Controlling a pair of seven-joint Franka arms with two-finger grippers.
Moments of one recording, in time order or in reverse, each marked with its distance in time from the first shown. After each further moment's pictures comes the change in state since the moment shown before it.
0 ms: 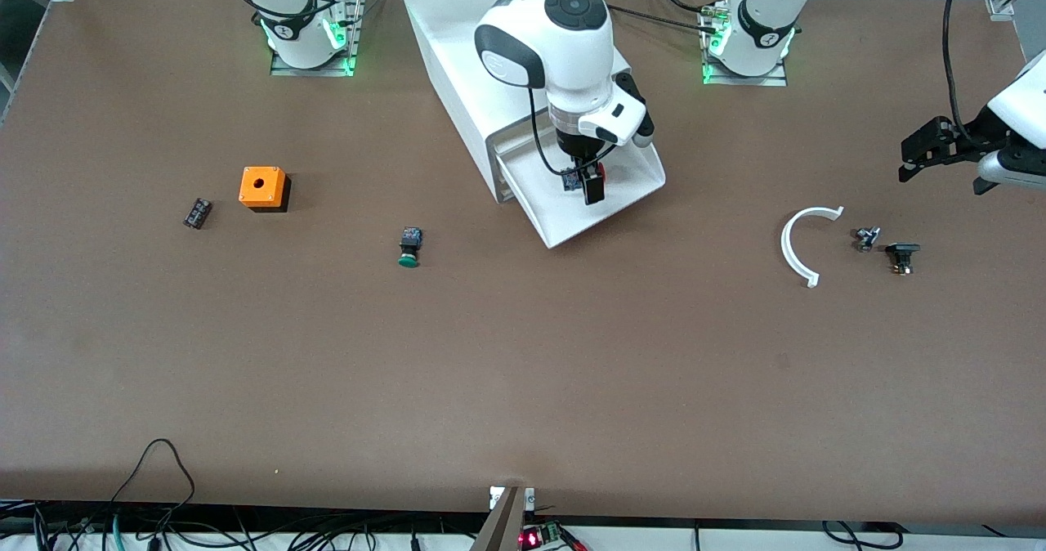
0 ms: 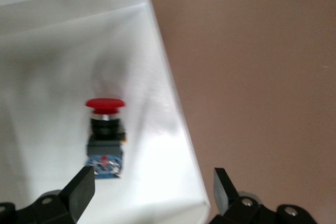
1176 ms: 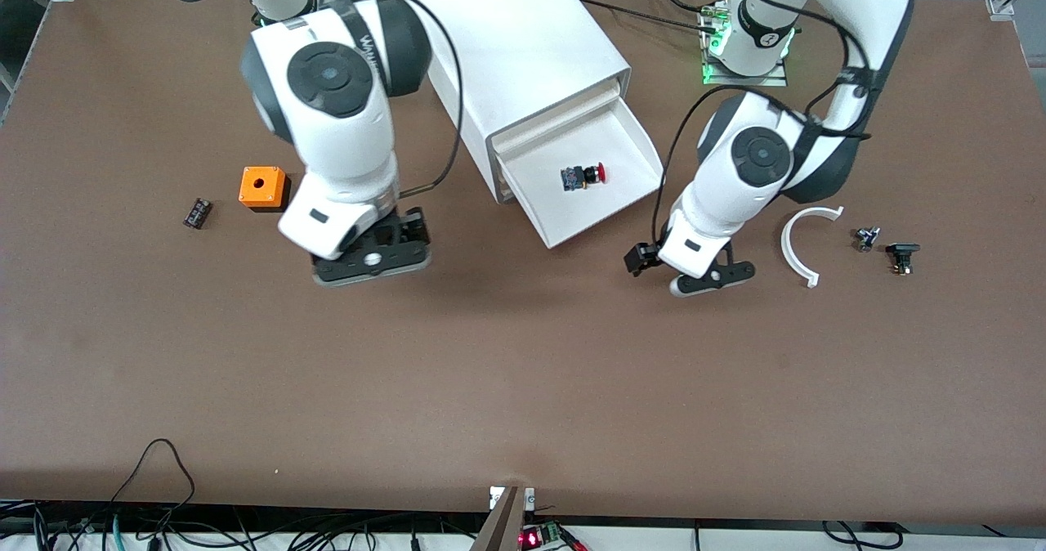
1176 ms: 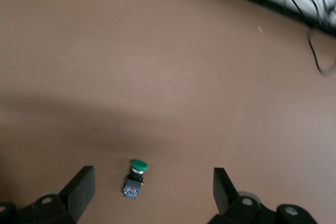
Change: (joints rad) left arm -0.328 0.456 -0.170 -0.114 0.000 0.610 -0.944; right arm -0.264 -0.165 -0.218 0.014 0.023 -0.345 1.113
